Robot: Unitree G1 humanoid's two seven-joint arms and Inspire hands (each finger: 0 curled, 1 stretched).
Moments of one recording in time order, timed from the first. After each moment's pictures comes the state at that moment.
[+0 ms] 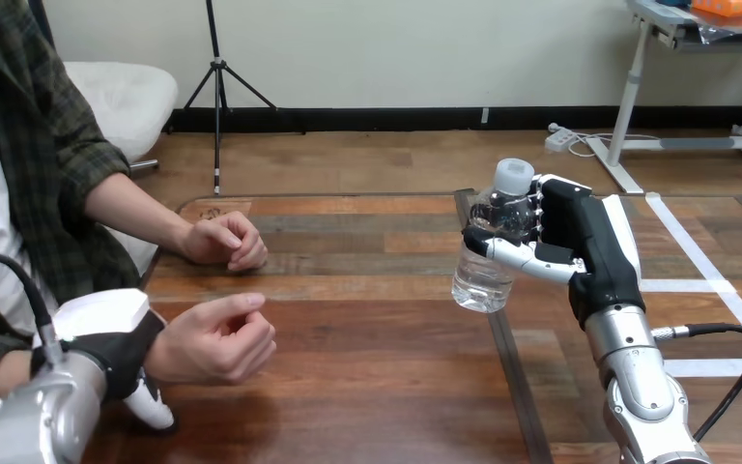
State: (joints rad) left arm -0.08 0.60 -0.22 -0.05 0.94 0.38 -0.53; right arm -0.55 -0.20 -0.08 1.14 -0.07 -0.74 -0.01
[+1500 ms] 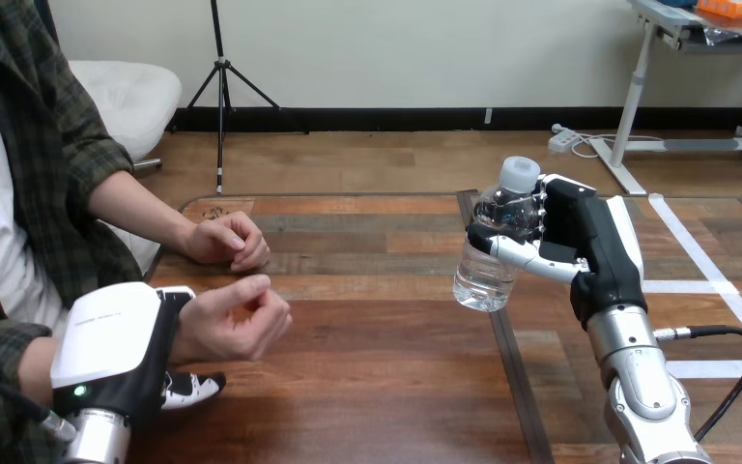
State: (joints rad) left arm 0.08 0.49 -0.19 0.13 0.79 0.02 0.30; right arm -0.55 -0.19 -0.09 1.14 -0.04 -0.73 0.01
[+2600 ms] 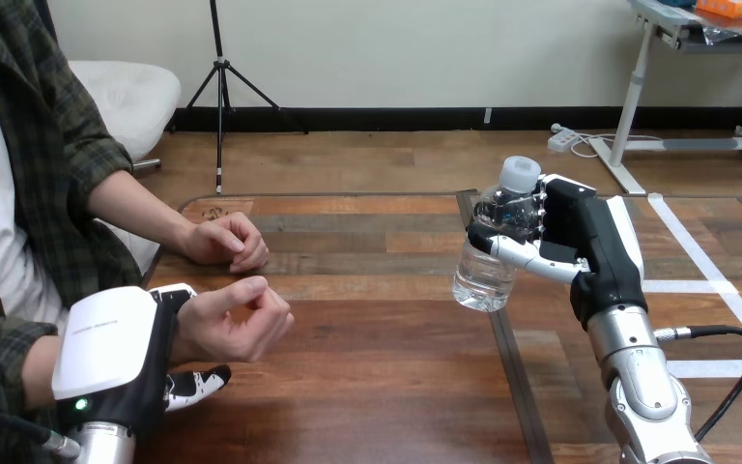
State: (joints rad) left arm 0.07 0.45 -0.19 0.23 0.78 -0.08 0.47; right arm -0.55 -0.19 -0.09 1.14 -0.03 -0.73 0.02
